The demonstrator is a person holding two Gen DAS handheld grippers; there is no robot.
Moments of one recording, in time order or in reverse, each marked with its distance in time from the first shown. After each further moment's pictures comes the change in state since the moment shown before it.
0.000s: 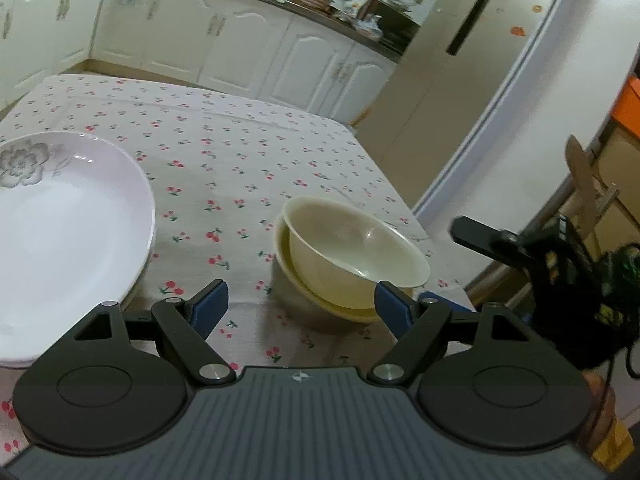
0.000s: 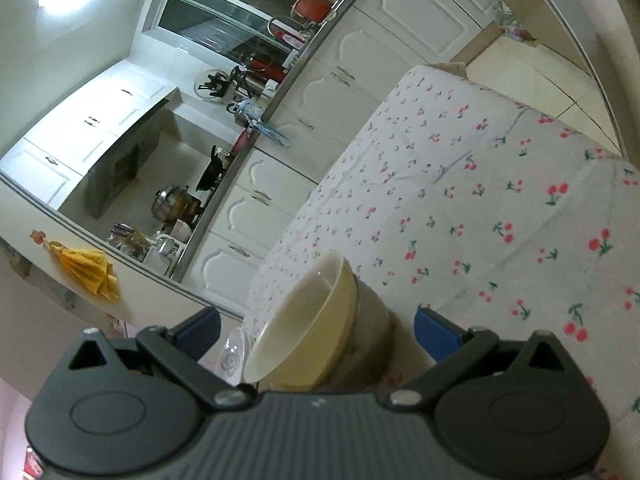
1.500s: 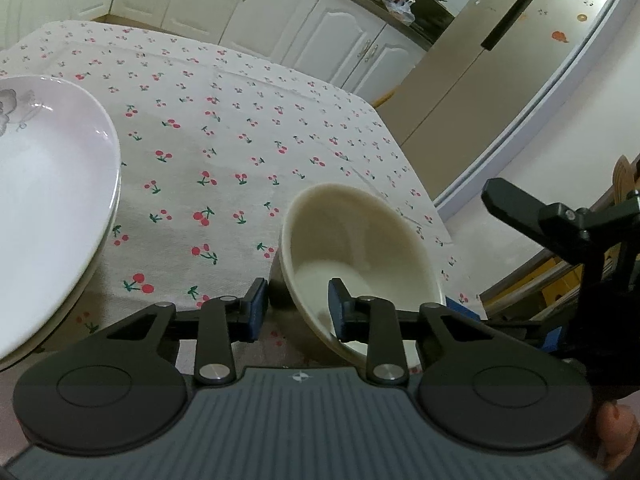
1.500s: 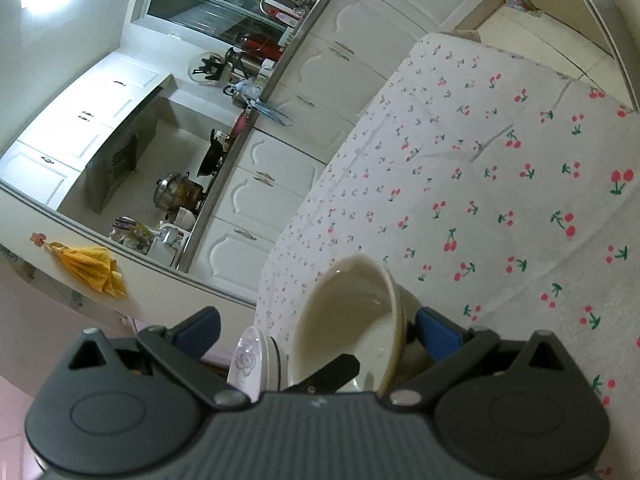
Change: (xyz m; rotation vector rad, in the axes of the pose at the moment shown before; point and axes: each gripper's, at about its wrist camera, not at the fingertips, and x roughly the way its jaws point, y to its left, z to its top) left arm 0.043 0.004 0.006 -0.128 0.072 0.029; right arm 0.030 0.017 0.008 0.046 0.072 0.021
